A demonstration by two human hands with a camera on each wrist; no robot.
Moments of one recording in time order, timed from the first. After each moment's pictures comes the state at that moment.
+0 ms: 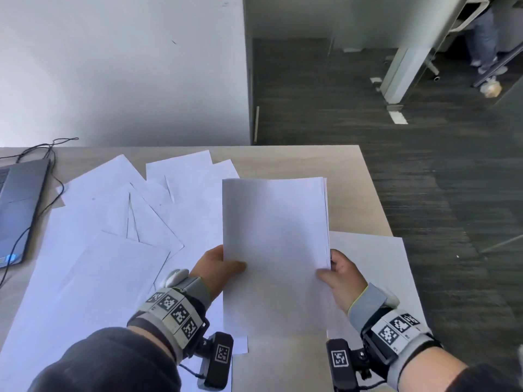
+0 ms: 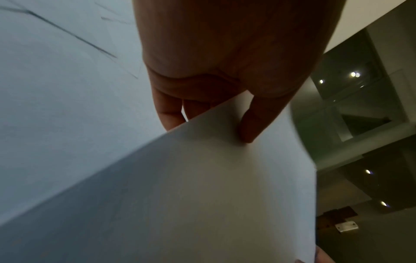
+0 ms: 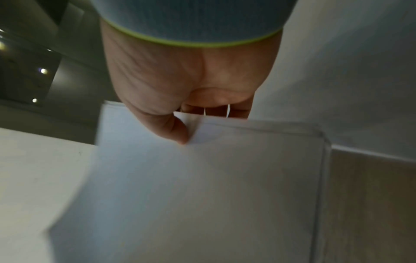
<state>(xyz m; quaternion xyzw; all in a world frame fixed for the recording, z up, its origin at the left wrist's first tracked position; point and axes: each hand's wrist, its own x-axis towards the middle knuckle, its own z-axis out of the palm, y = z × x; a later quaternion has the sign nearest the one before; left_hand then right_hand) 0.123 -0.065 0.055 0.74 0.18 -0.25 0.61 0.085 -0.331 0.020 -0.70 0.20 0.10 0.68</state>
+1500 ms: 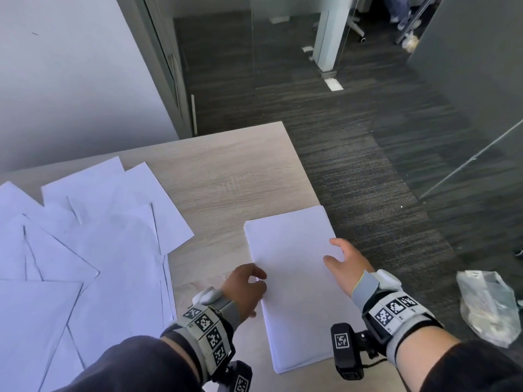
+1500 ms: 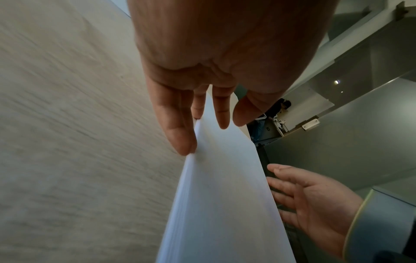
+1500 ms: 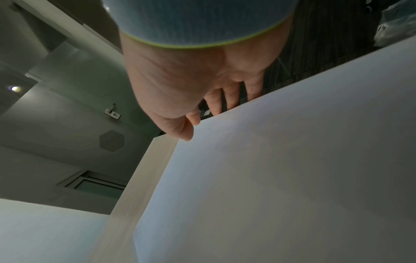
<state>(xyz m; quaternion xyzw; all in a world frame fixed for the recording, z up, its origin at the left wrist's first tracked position) 0.083 -0.239 0.014 0.81 0.08 -0.38 0.45 0.037 -0.487 -0.009 -0.84 0.33 0.11 0.42</state>
